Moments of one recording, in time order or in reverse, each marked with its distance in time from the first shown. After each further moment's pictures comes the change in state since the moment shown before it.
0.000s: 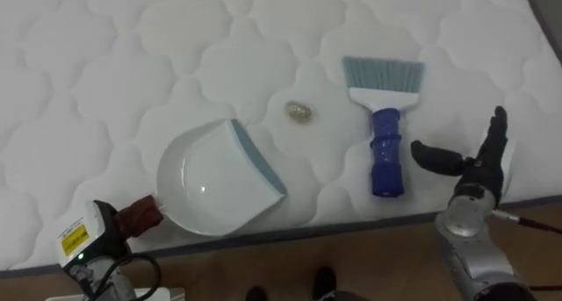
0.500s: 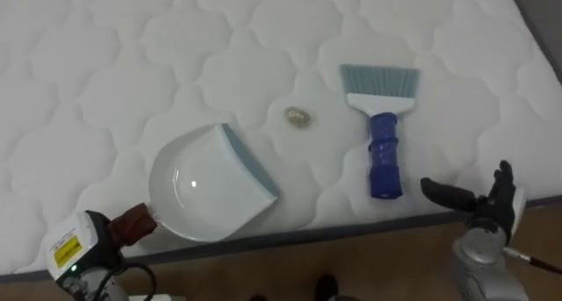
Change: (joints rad) left arm 0.052 0.002 0.012 0.003 -0.008 -0.012 0.020; right arm 0.073 0.000 -0.107 0.031 0.087 0.011 0.057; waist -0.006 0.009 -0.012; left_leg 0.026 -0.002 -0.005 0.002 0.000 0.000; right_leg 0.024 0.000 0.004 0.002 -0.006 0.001
